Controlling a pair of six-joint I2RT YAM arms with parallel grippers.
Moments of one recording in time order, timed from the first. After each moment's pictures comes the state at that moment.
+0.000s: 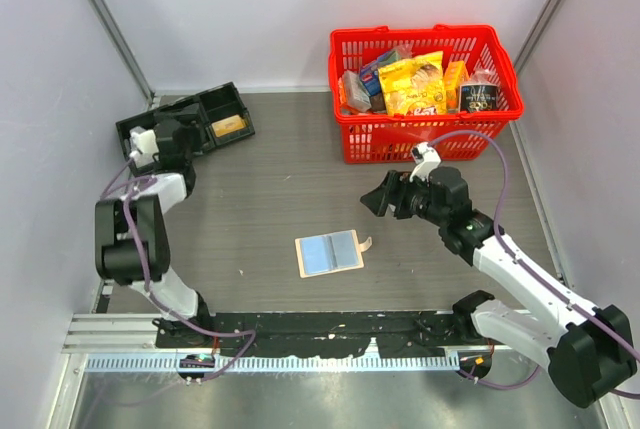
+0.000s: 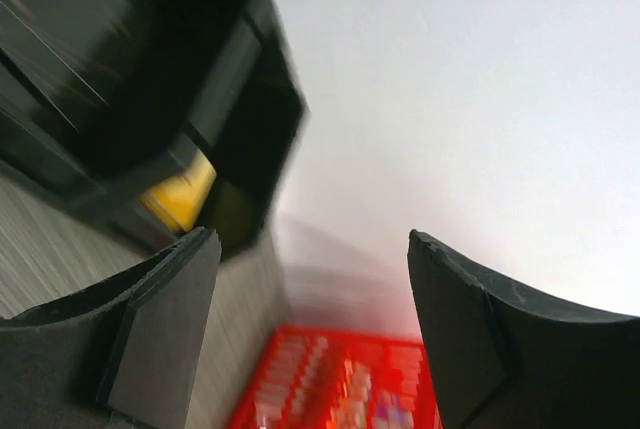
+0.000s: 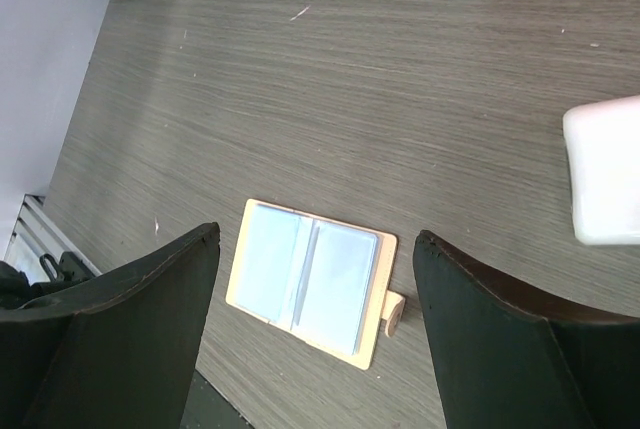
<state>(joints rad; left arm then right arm) 0.12 1.72 0.91 0.52 -0.18 -1.50 0.46 0.95 0.60 -0.05 -0.24 0.53</state>
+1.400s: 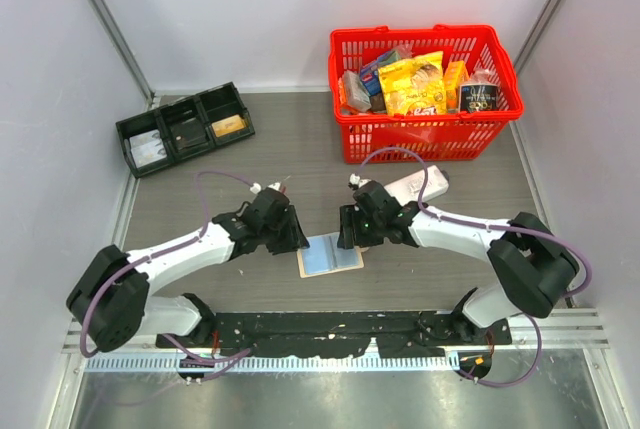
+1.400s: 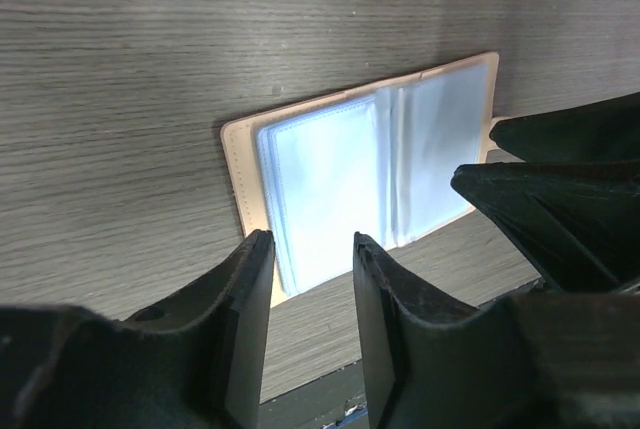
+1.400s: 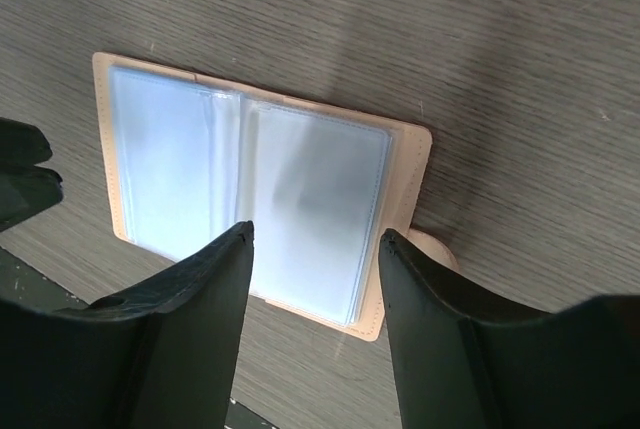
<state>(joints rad) -0.73 1.26 0.65 -0.30 0.04 -0.92 0.78 1.47 0.75 -0.21 -0.09 0.58</state>
